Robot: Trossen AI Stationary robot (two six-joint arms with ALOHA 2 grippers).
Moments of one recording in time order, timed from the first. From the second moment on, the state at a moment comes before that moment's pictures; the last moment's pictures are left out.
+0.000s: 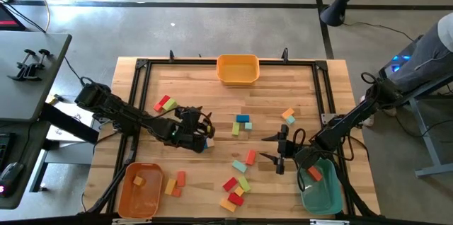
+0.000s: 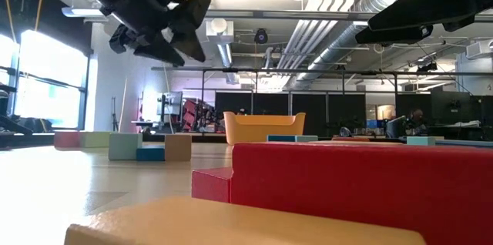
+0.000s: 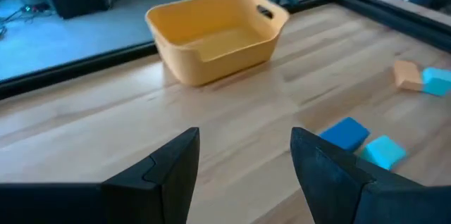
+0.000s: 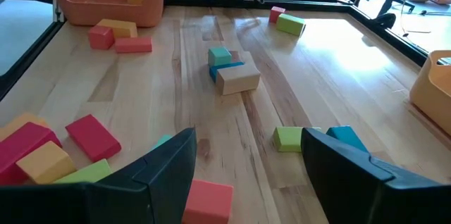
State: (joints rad) left arm -0.34 1.56 0.91 -0.38 -1.10 -1.01; right arm 0.66 1.31 0.53 0.27 0.77 0.29
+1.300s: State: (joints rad) left arm -0.05 1.41 0.75 -1.18 -0.42 -1.44; right arm 0.66 1.31 0.53 0.27 0.77 0.31
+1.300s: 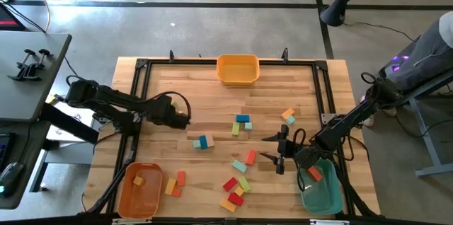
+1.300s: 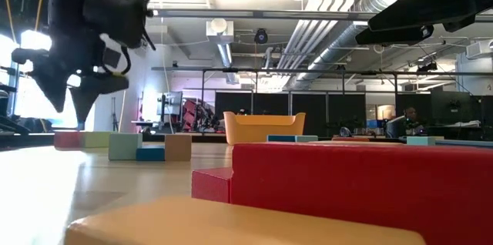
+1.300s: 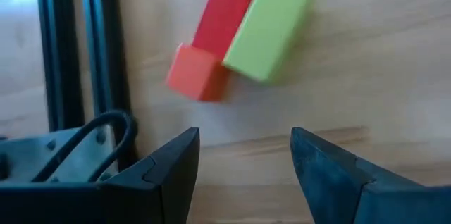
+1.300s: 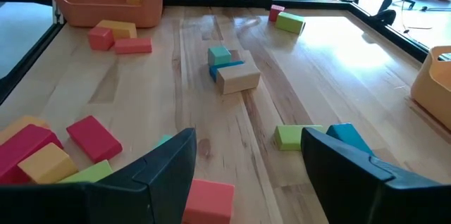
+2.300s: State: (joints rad) left arm 0.09 1.41 0.69 -0.97 -0.47 -1.17; right arm 0.66 1.31 0.53 0.26 0.77 0.31
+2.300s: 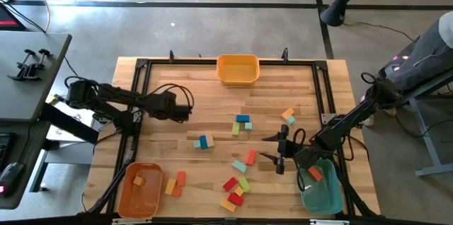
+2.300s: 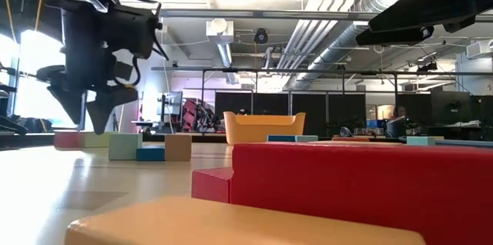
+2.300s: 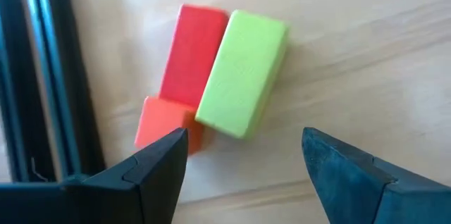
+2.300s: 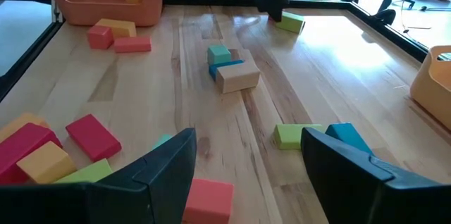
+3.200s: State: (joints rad) left arm -0.24 1.41 0.69 -0.01 -0.40 -0.45; right arm 0.66 1.31 0.53 0.25 0.77 0.31
